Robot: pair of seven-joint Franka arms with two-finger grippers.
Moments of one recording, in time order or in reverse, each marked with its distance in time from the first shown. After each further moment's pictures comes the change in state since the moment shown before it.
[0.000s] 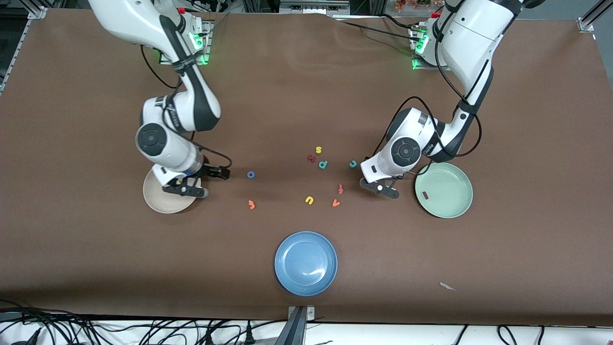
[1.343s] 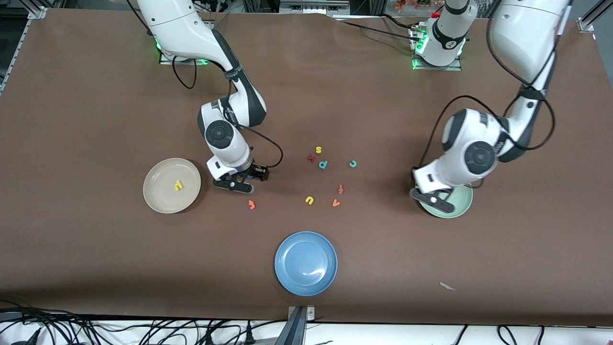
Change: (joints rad) left arm 0.242 -0.130 0.016 0.004 0.002 -0.071 0.302; right arm 0.147 0.173 0.013 0.054 0.000 0.176 0.192
